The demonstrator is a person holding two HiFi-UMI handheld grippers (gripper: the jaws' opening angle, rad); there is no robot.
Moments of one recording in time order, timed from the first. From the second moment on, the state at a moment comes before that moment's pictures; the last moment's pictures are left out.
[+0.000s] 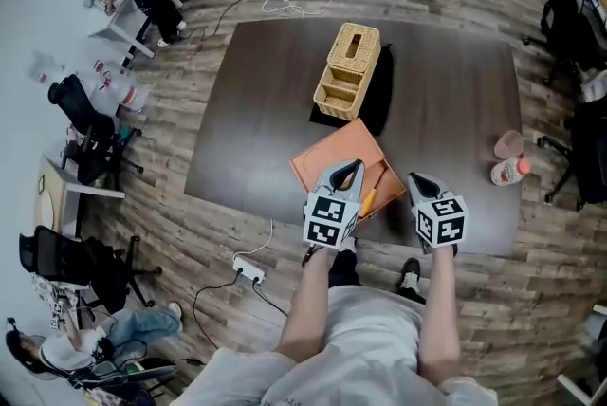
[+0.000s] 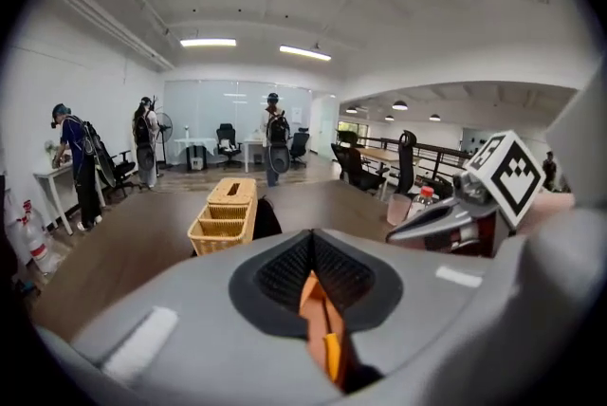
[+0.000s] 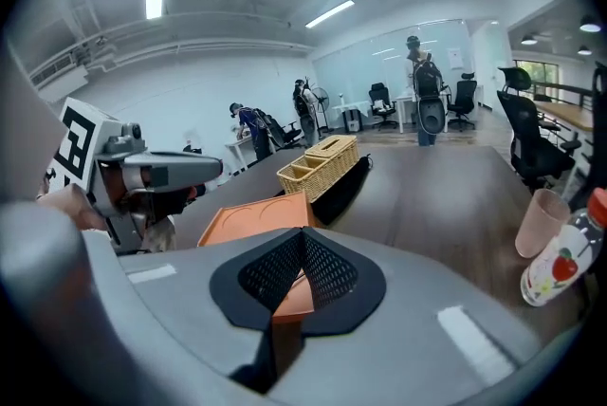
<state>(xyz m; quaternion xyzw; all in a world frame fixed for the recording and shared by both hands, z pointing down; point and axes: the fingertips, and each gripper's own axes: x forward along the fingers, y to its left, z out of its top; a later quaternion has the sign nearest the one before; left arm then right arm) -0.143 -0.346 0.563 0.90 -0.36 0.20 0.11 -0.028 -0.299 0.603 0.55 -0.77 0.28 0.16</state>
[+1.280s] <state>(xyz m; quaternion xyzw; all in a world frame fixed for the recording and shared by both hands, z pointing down) -0.133 -0.293 0.749 0.84 -0.24 0.42 0.23 -0.027 -0.284 0.645 0.55 -0.75 0.31 0.20</state>
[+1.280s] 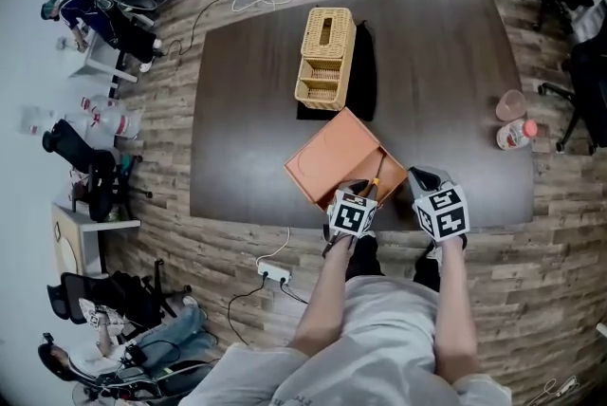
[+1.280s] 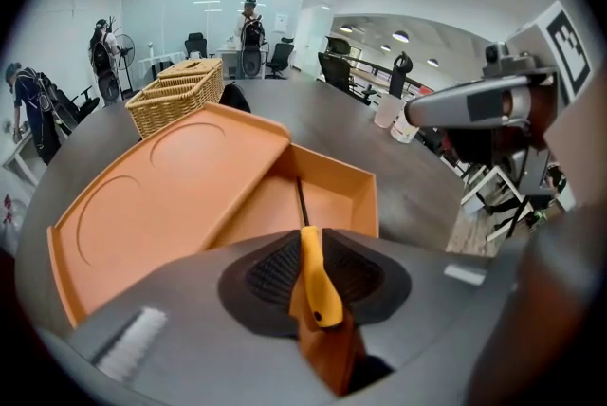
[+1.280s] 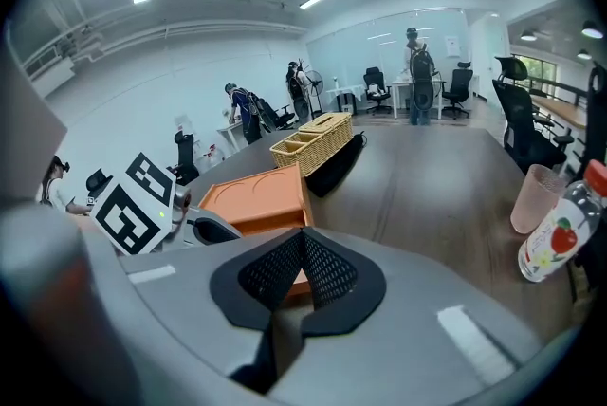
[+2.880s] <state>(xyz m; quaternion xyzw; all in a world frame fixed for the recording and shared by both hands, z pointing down) -0.131 -0.302 0.783 0.78 -0.25 0.51 0.25 0.017 -0.262 0.659 0.59 -0.70 0.34 0.20</state>
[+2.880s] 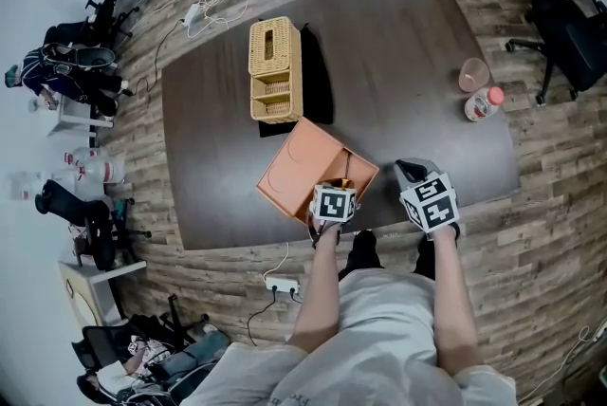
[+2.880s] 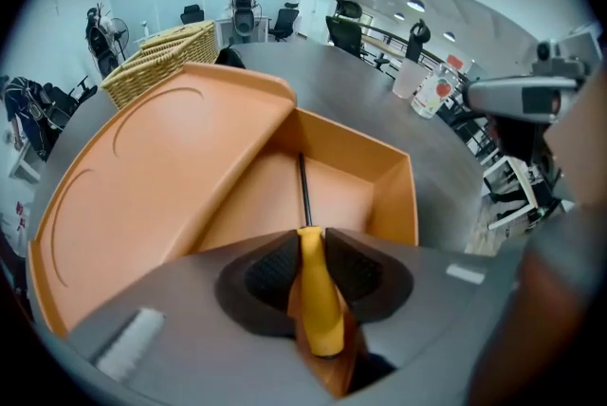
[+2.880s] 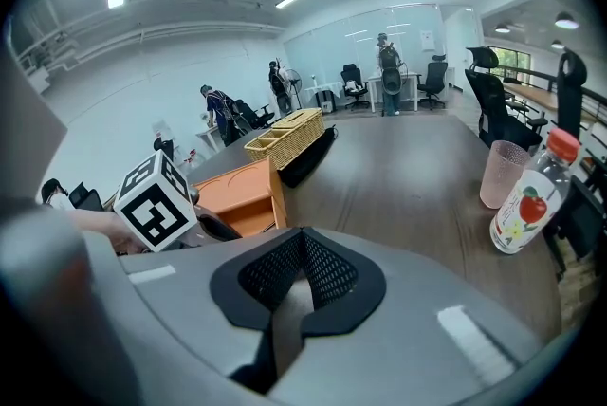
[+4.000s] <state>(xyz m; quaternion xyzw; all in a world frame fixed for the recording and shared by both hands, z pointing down) -0.136 -0.299 0.756 0.82 -0.26 0.45 0.22 -0.003 -0.262 0.652 0.58 -0.72 0.33 0.19</state>
